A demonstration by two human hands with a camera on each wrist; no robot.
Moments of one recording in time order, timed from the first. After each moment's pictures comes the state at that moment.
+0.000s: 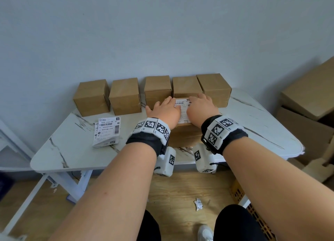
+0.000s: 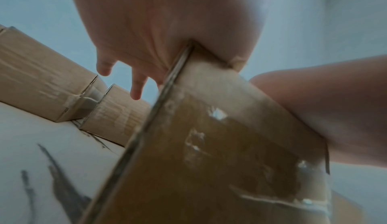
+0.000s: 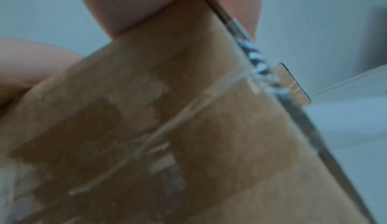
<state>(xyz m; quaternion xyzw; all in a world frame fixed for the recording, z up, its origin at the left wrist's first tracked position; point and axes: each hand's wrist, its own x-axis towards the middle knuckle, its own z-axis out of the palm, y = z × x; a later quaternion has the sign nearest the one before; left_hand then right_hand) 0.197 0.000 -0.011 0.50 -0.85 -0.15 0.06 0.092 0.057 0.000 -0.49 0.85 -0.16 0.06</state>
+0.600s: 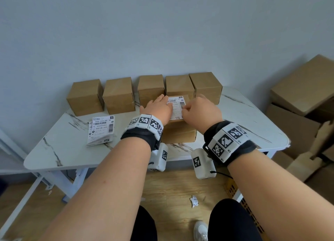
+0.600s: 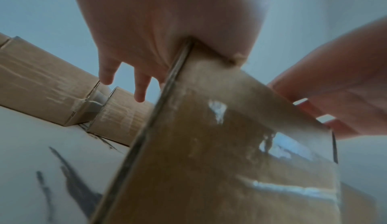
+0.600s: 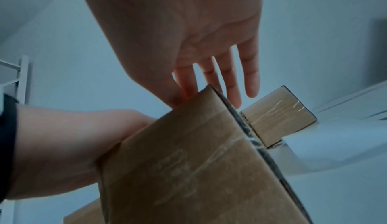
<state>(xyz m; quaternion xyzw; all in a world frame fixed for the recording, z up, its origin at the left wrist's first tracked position) 0.196 -0.002 -0.012 0.49 -0.85 -0.16 0.07 0.093 0.097 -0.002 -0.51 0.82 -0.24 -0.02</state>
